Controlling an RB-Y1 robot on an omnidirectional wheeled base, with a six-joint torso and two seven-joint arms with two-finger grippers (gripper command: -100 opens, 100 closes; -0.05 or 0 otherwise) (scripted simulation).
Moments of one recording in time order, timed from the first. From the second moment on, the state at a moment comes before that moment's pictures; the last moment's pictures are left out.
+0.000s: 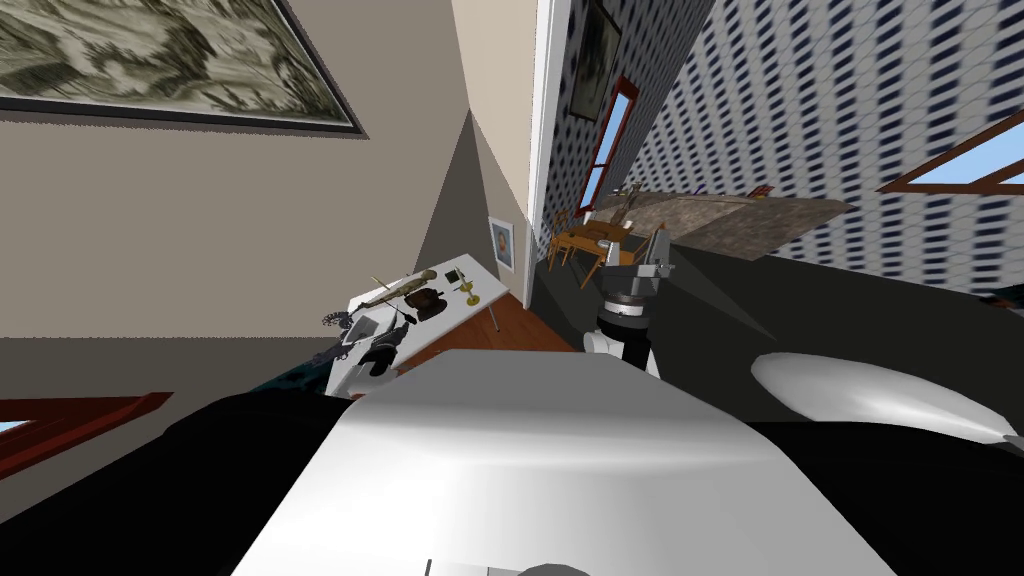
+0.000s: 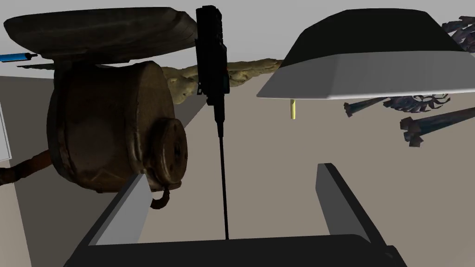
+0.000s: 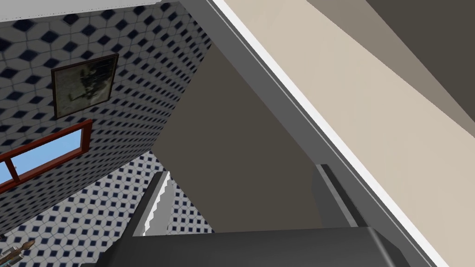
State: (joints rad) left arm 0.56 0.54 0.34 -1.53 -0.42 0.12 -0.38; right arm 0.47 -0.03 0.04 -2.38 0.06 -0.51 -0.17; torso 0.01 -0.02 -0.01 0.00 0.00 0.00
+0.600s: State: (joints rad) left arm 0.51 0.53 0.37 -1.50 -0.44 0.11 -0.39; right arm 0.47 -0.03 0.04 -2.38 0.06 -0.51 -0.17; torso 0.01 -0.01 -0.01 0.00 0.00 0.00
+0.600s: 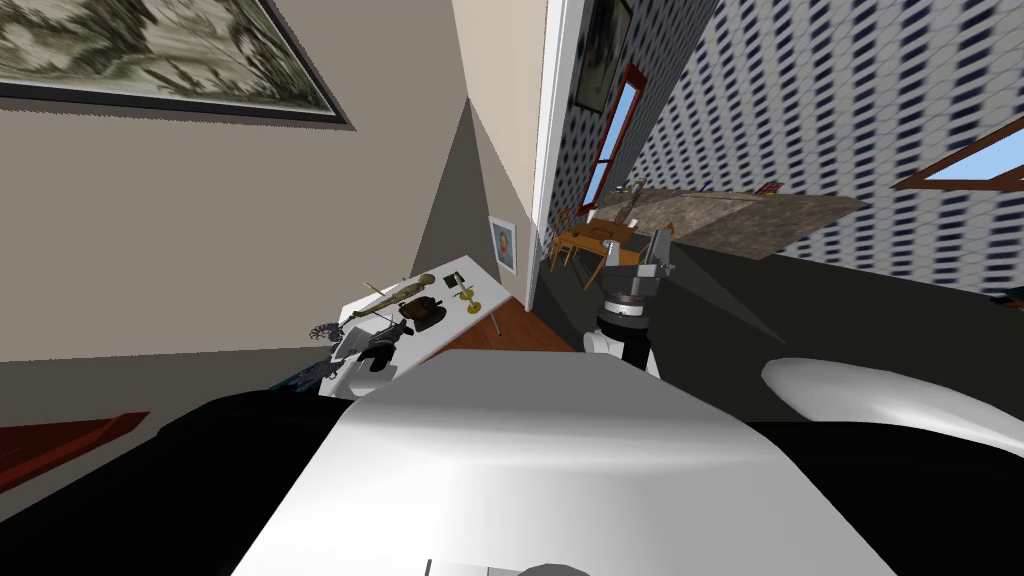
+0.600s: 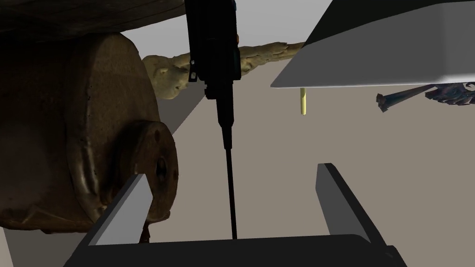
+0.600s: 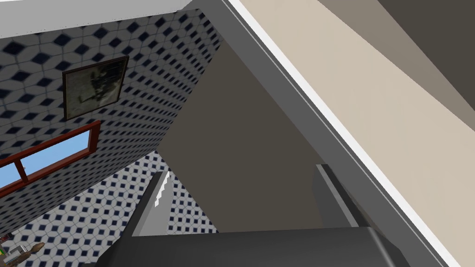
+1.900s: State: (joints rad) left arm 0.50 0.52 0.45 -1.40 -0.45 0.03 -0.40; right arm 0.47 -0.03 0.04 -2.38 0.06 -0.51 -0.17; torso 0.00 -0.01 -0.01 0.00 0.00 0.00
